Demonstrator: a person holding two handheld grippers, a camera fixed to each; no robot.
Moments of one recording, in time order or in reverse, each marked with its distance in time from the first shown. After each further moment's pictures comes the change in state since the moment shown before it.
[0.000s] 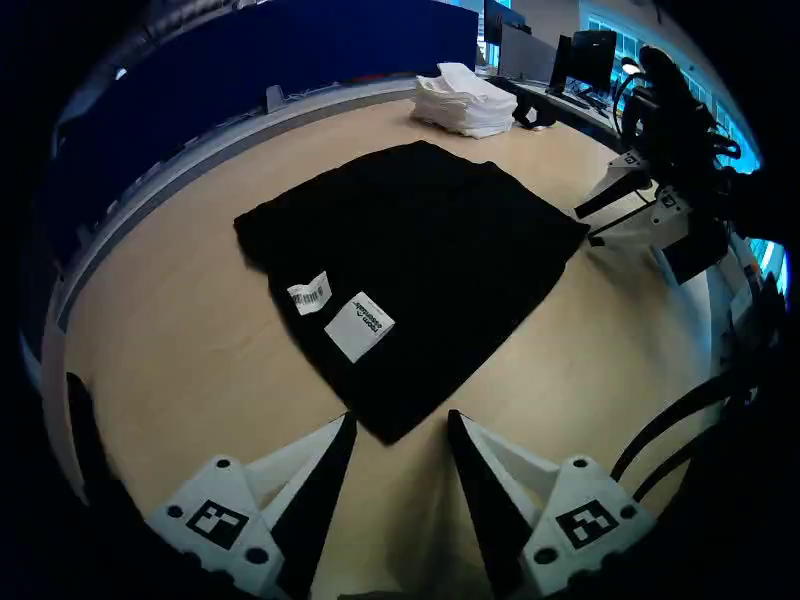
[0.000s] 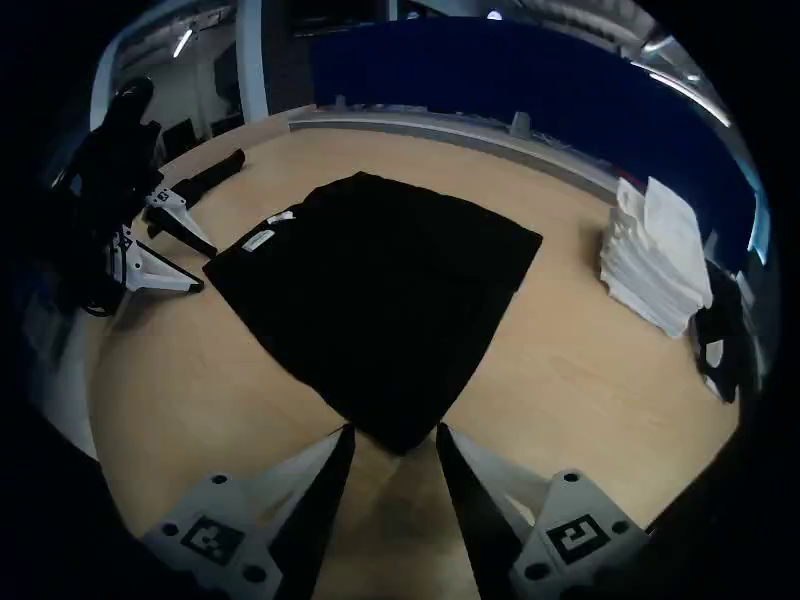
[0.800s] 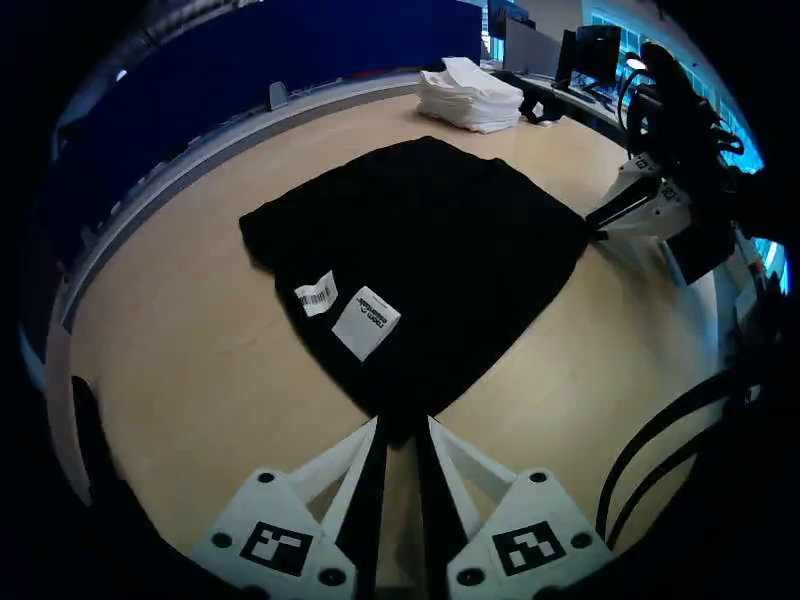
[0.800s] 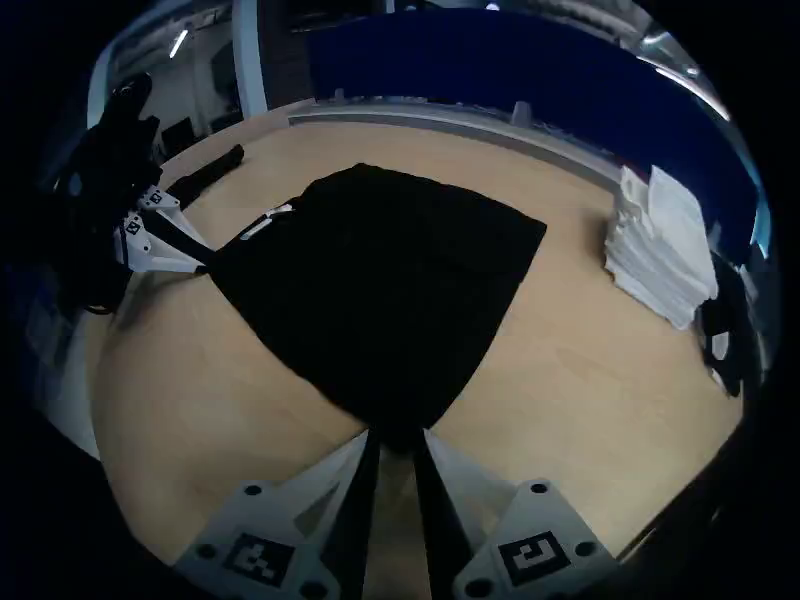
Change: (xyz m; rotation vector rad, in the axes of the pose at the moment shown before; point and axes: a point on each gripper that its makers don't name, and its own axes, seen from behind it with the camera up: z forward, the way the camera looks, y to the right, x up) left arm 0.000 -0.004 0.002 0.030 -0.019 0.007; right arm -0.003 -0.001 0.003 0.013 -0.024 0.027
